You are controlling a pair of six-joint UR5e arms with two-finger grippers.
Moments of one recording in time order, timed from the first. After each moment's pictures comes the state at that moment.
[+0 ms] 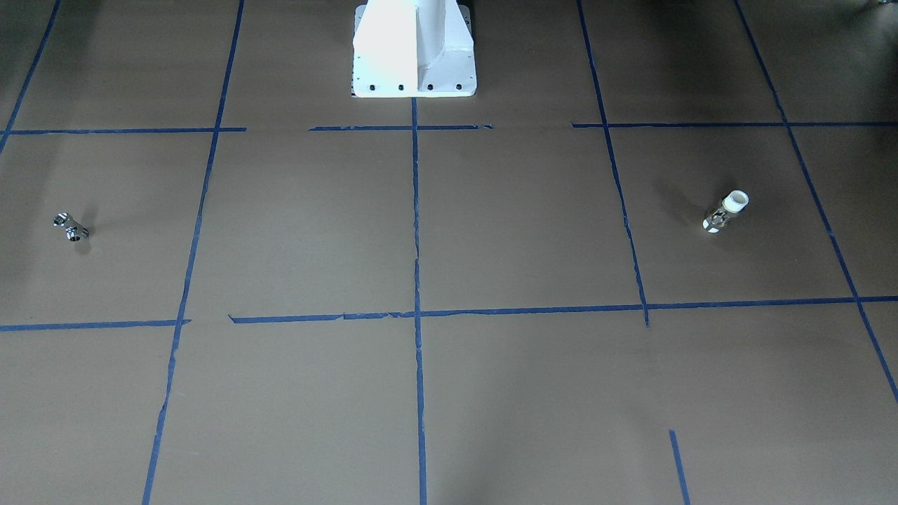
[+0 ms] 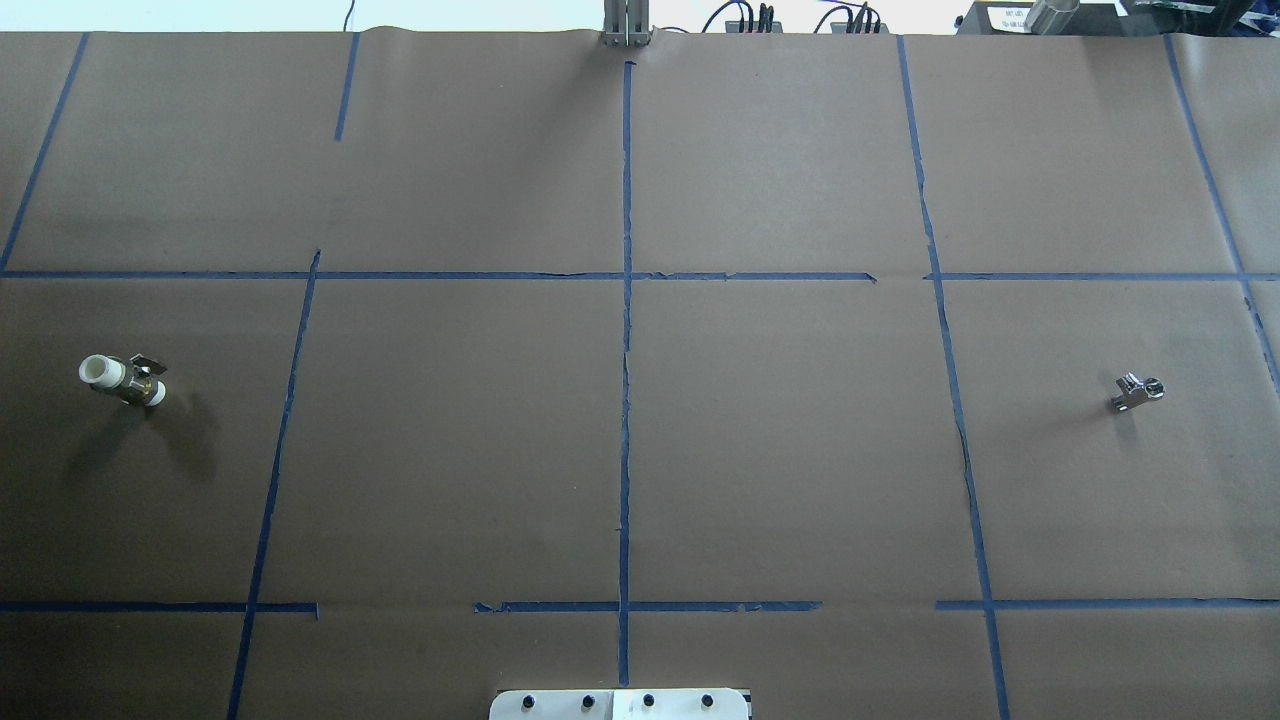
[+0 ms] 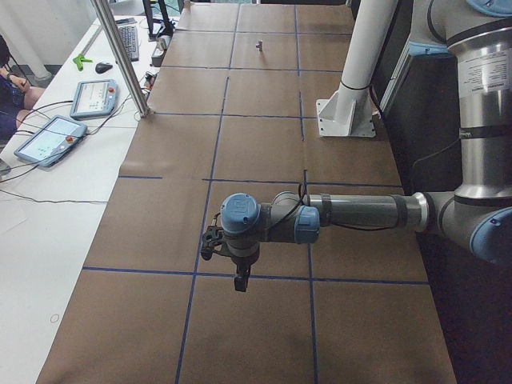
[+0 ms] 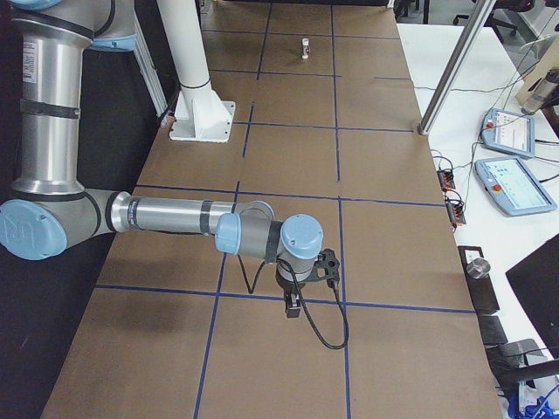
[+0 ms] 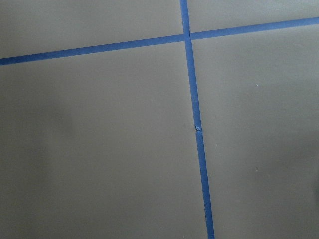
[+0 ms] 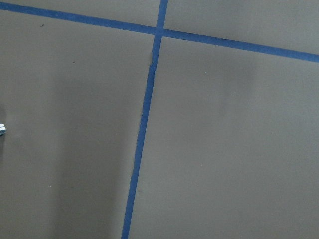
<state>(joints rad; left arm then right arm) -1.56 -1.40 -1.72 -1.60 -2.34 0.11 1.60 -1.70 1.70 -1.68 2.33 -0.26</state>
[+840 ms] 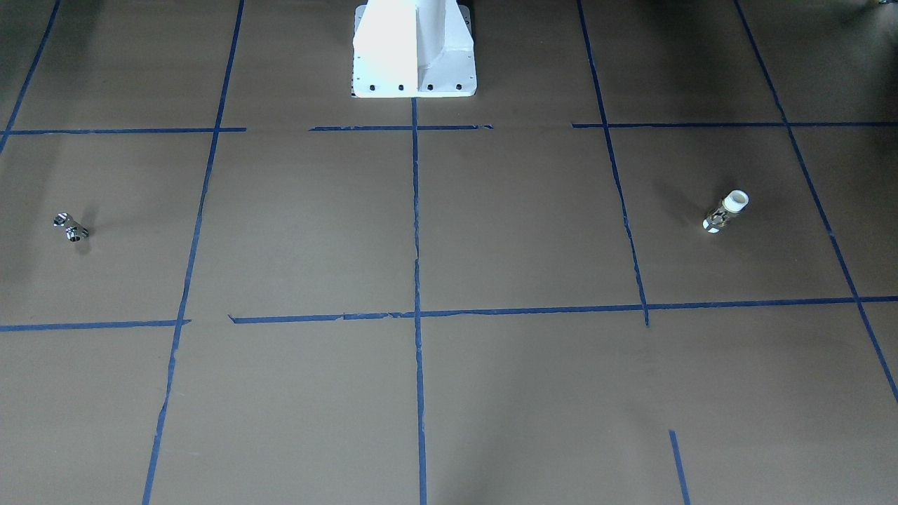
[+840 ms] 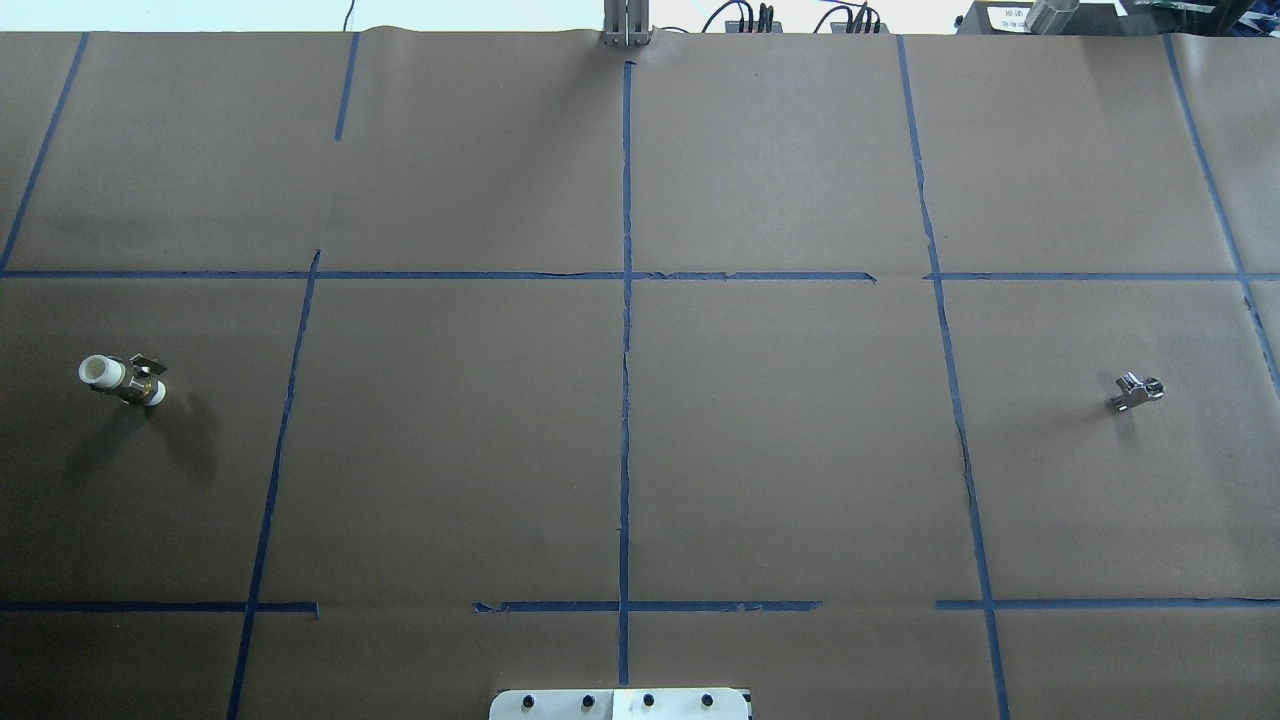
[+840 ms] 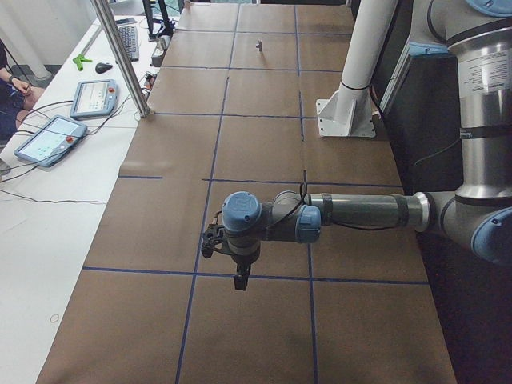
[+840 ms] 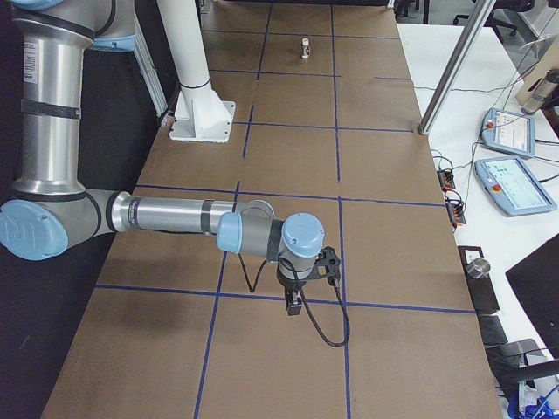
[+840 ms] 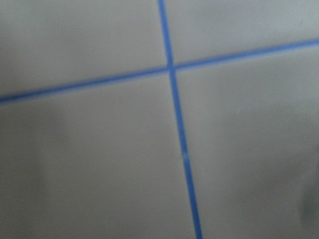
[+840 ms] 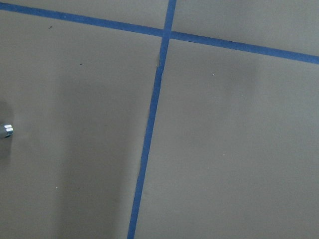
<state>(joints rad) -1.55 -1.51 -1.72 -1.64 -2.34 0.11 1.59 -1.70 1.70 -1.68 2.34 -0.26</state>
